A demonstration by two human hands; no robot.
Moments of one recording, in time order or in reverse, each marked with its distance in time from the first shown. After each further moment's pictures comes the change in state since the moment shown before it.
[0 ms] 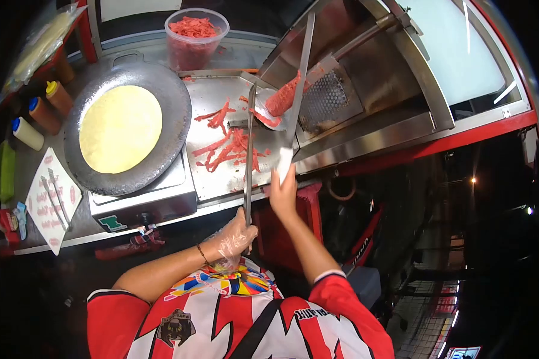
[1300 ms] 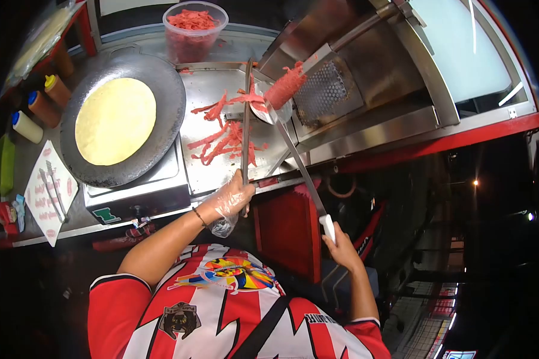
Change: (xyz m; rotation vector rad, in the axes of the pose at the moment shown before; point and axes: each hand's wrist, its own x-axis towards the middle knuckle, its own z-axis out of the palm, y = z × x) left_hand 0.058 0.032 -0.033 0.088 0.088 0.045; right_hand -0.076 -0.019 -0.242 -0.373 -0.693 0.562
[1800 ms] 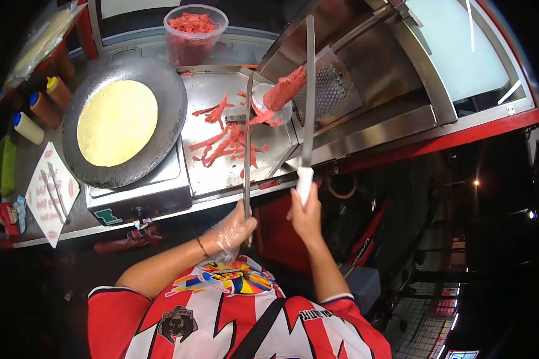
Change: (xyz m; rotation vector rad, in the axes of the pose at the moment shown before) left_hand -0.049 -0.028 0.041 -0.182 -0.065 0.024; right_hand 0.086 -0.116 0.068 0.549 0.391 -0.221
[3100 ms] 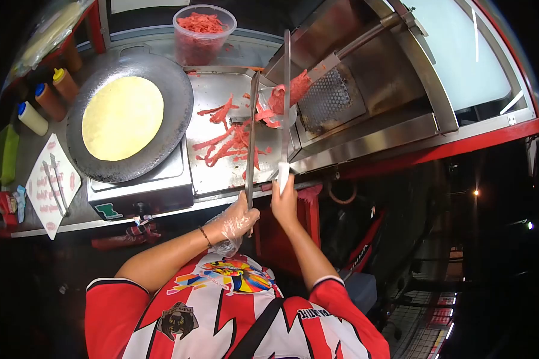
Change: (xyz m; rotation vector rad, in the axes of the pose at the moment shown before) left_hand 0.018 0.017 -0.008 0.139 0.043 -0.037; right_hand 0.039 0.067 0.057 -0.230 0.020 -0.087
